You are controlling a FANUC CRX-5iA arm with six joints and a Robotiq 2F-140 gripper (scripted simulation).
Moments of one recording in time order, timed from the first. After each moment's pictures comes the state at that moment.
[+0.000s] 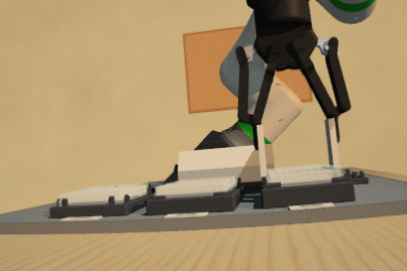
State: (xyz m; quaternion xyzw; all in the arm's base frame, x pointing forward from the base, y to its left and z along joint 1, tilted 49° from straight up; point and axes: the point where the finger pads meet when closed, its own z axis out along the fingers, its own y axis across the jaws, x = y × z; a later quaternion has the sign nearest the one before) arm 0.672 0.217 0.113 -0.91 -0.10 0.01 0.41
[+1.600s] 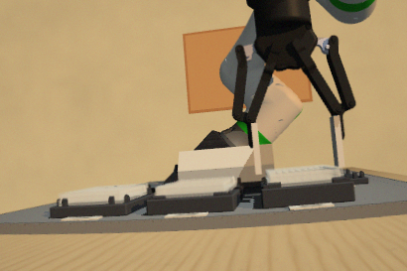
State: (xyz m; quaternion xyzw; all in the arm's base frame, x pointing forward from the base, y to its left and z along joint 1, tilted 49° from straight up) arm 0.672 0.217 0.113 -0.91 -0.10 0.01 0.41
